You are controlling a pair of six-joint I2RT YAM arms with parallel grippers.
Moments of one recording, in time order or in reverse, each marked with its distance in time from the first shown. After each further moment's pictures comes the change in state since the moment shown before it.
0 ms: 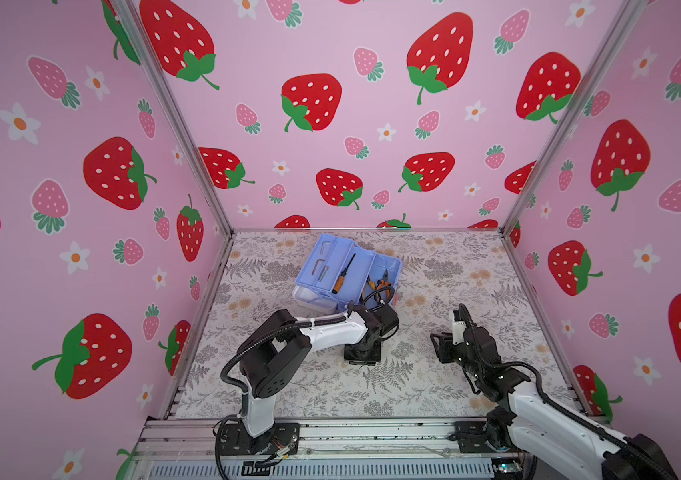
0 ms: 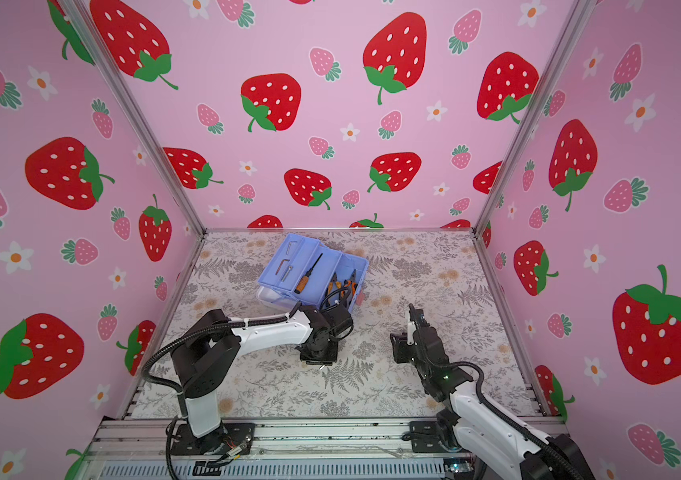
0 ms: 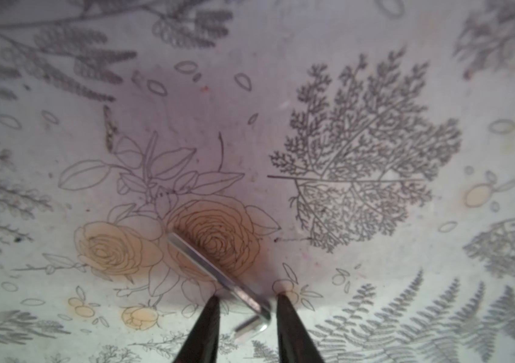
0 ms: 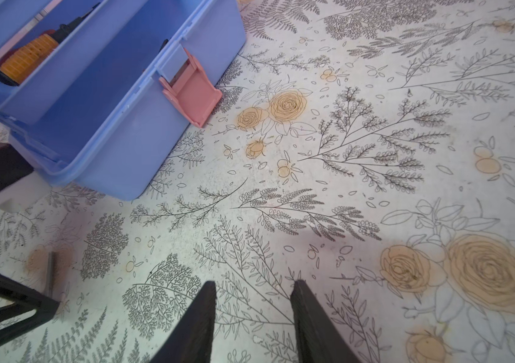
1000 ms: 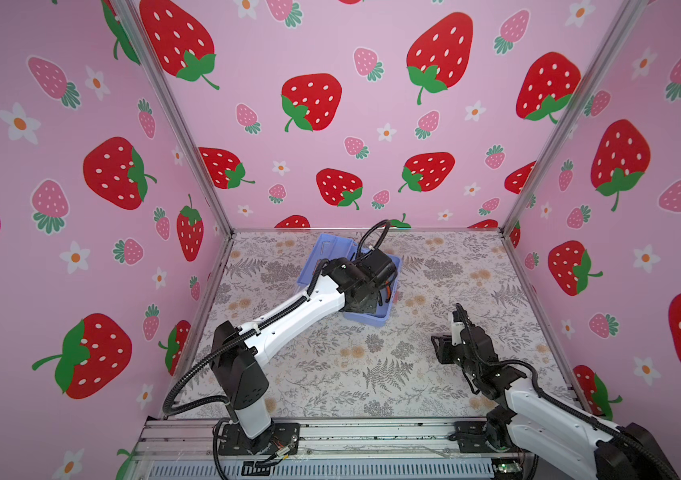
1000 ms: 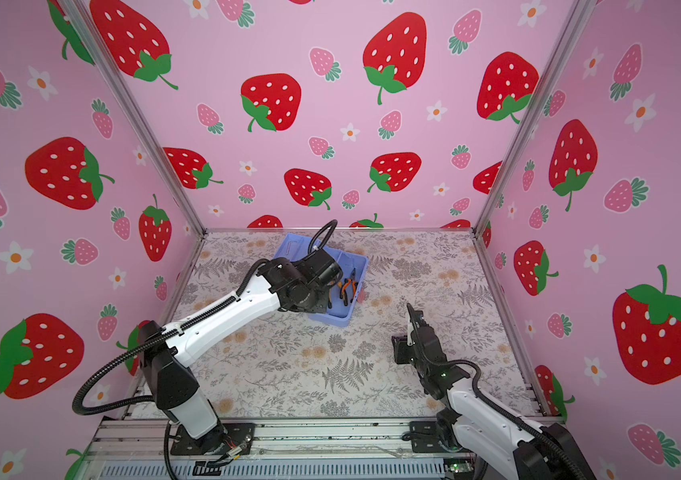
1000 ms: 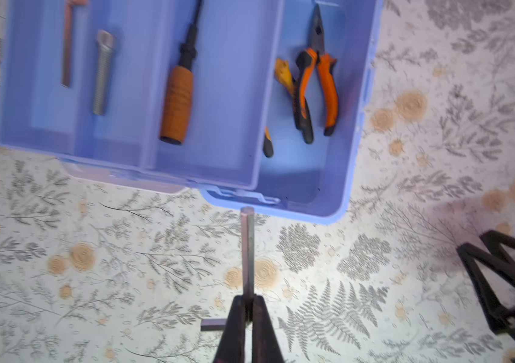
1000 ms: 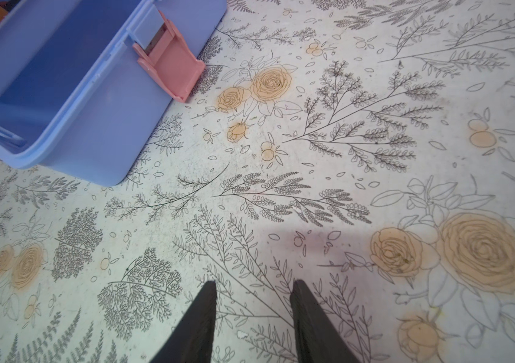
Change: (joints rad) left arm 0.138 -0.165 0.502 -0.360 -0.323 0.269; right arm -0.004 0.050 0.000 0.000 0.024 0.014
